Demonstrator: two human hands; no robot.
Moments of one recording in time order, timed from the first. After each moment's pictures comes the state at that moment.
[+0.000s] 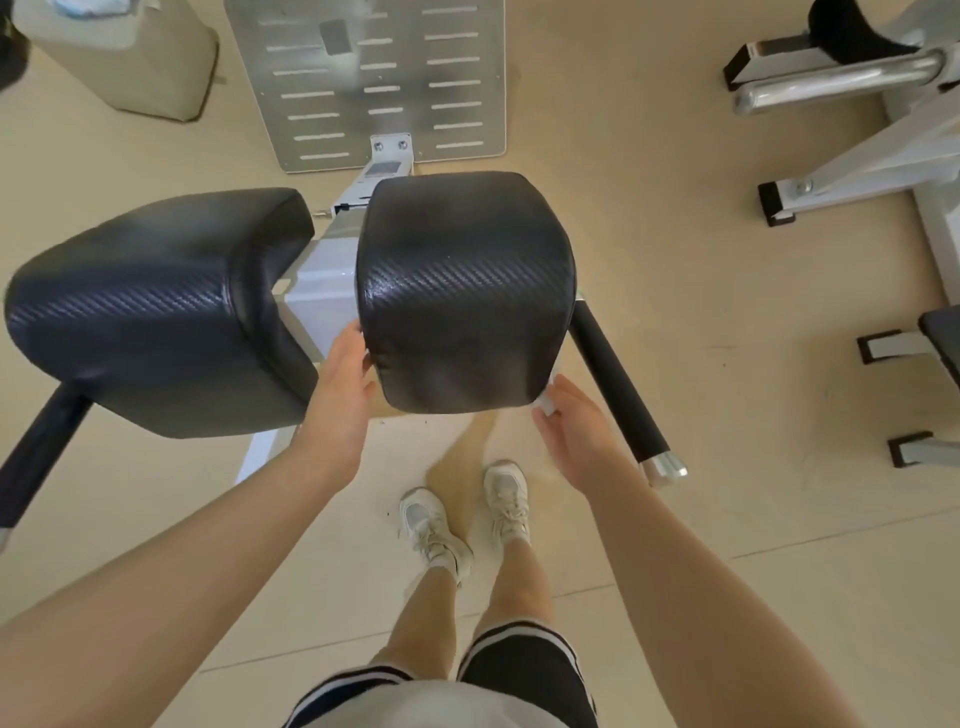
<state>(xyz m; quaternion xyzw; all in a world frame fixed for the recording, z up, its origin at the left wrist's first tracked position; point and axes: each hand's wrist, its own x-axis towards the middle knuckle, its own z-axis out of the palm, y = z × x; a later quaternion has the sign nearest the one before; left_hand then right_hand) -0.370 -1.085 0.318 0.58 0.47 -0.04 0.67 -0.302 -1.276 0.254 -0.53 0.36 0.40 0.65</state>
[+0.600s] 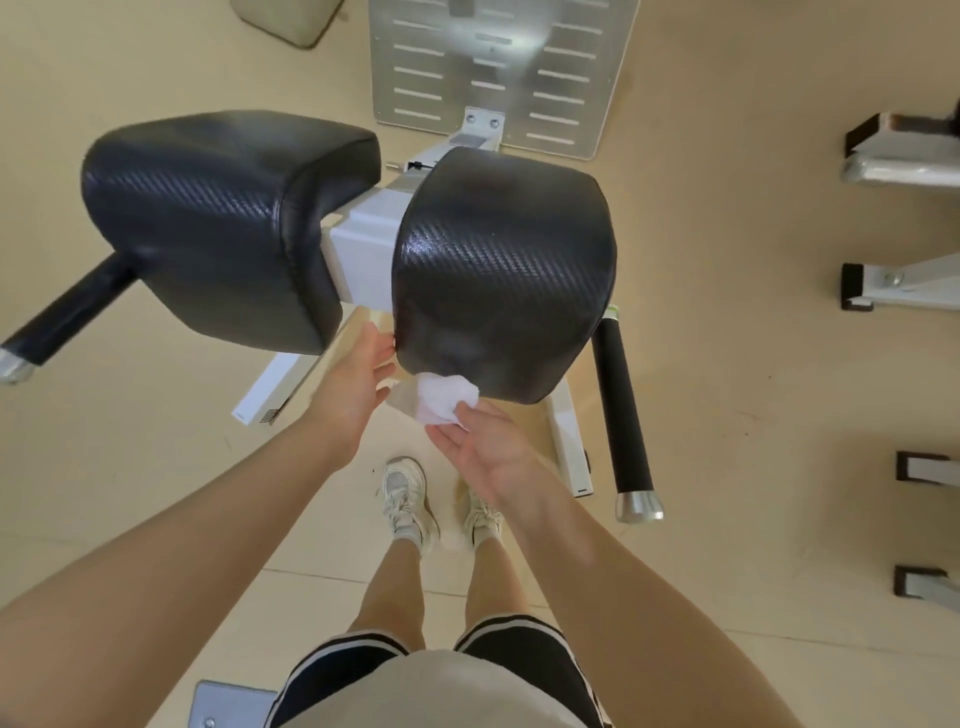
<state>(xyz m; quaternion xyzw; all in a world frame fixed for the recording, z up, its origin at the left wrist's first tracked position) -0.395 -1.111 0.303 0.50 0.59 -0.03 0.63 -0.340 -1.233 0.265 -0.43 0.30 0.59 0.62</state>
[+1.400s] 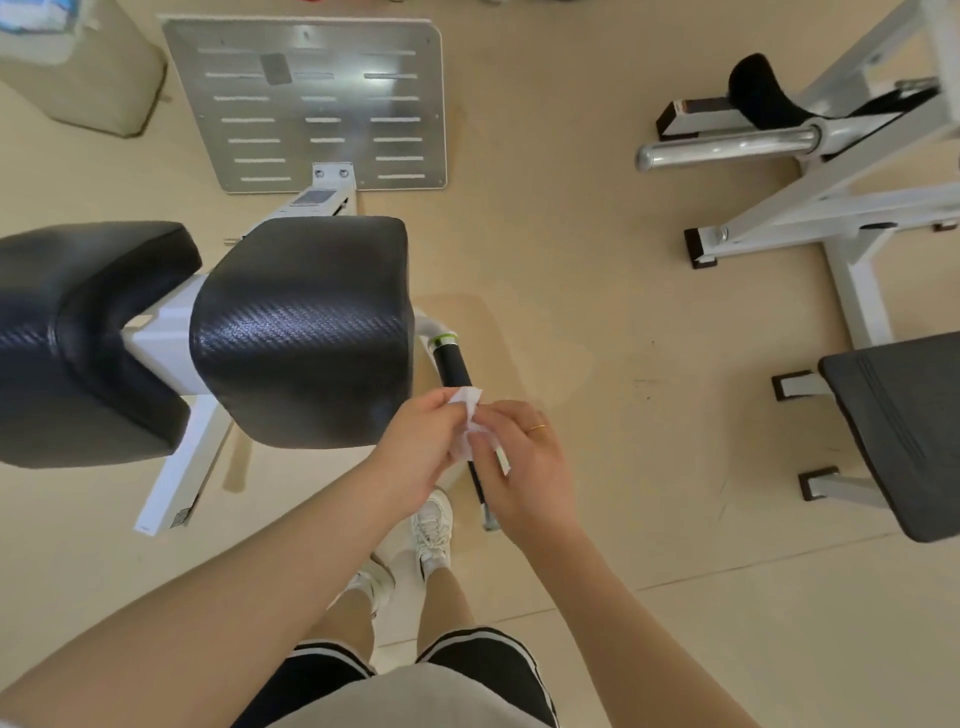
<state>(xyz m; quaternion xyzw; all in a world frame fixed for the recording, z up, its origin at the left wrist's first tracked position) -0.275 -1.247 0.343 0.46 0.46 -0.17 0.74 -0.267 -1.365 0.323 -0.89 -0.23 0.11 0.37</state>
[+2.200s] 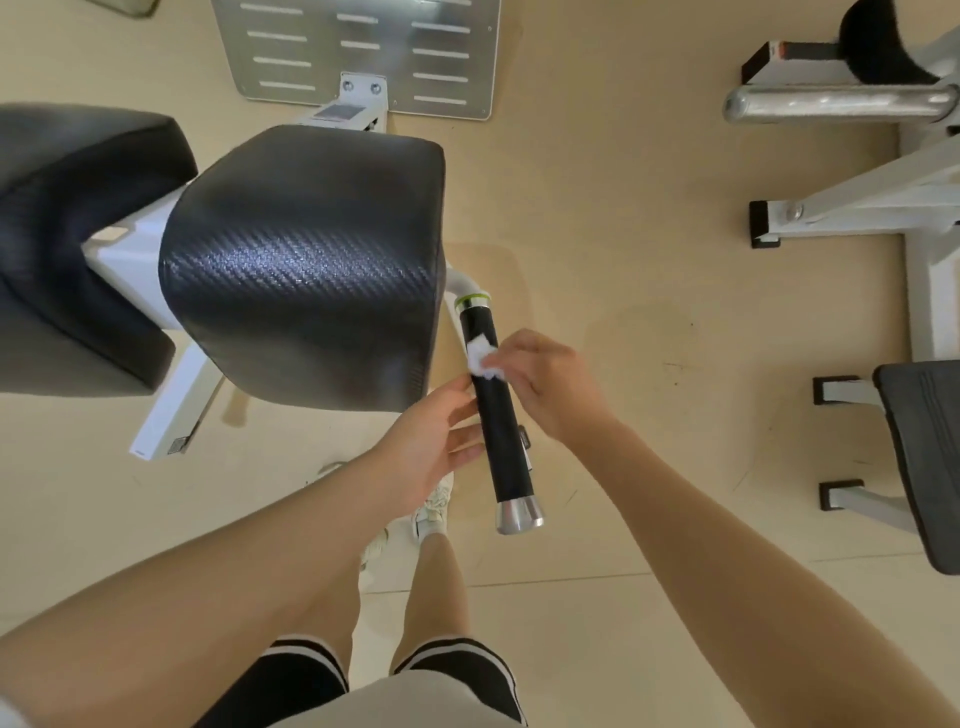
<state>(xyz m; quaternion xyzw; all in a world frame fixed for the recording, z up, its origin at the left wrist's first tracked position) -0.290 -1.242 0.281 0.34 0.51 -0.19 0.77 -0.185 -1.350 0.241 -0.83 -0.41 0.26 0.29</state>
